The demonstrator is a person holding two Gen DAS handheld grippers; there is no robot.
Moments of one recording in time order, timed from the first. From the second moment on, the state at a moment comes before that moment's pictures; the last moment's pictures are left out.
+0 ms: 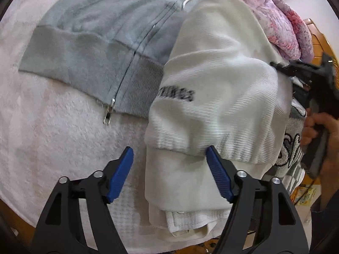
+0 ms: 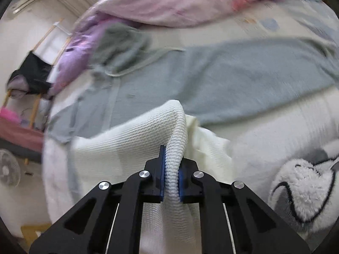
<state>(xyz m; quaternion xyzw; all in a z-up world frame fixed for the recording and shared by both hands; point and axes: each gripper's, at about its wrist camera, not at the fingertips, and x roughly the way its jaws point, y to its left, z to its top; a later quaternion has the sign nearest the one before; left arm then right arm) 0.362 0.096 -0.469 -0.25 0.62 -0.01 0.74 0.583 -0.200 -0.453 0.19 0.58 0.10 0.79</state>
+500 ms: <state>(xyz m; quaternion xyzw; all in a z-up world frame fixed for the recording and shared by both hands) 0.343 0.087 -0.487 -0.23 0.65 -0.03 0.73 0.478 -0.168 -0.382 0.14 0.57 0.16 0.79</state>
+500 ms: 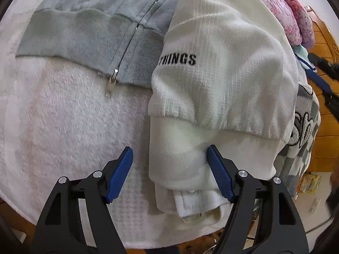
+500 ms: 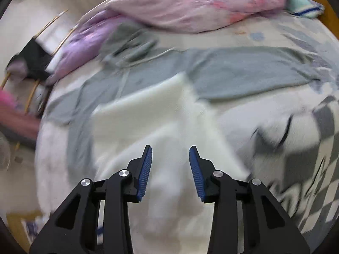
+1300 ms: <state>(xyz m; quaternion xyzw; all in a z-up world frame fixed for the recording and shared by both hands) 0.332 0.087 -0.498 -0.28 0.63 -0.05 0.73 0.370 -0.208 -0.491 0.19 0.63 0.07 0.75</state>
